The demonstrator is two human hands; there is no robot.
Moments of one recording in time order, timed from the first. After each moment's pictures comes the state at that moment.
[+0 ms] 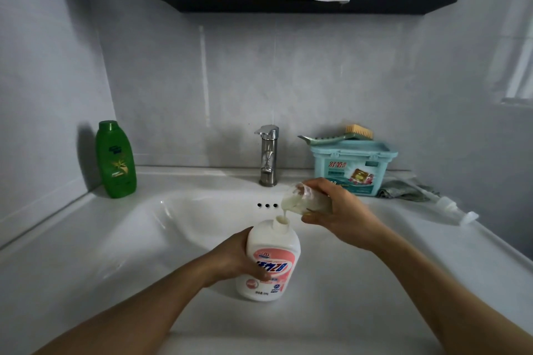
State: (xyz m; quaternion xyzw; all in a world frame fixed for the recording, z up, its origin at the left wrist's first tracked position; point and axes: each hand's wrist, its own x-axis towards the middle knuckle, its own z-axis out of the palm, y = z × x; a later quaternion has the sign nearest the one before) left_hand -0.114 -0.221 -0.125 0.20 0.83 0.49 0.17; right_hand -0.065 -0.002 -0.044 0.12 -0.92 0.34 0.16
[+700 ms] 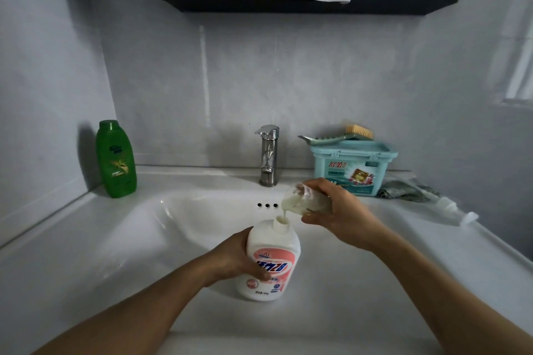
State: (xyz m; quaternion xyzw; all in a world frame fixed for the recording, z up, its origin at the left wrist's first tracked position) left_hand -0.114 -0.221 -0.125 0.20 0.84 0.48 0.18; right_hand -0.064 -0.003 -0.044 0.12 -0.92 0.34 0.16
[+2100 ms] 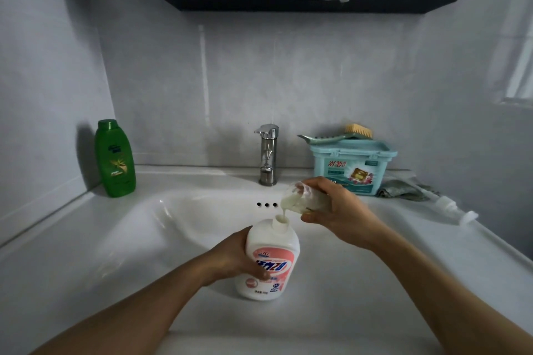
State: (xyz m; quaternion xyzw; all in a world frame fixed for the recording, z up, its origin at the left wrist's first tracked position) left_hand -0.113 -0.221 -0.124 0.20 0.84 0.48 0.18; right_hand -0.063 -0.003 -0.042 0.12 -0.92 0.33 0.16
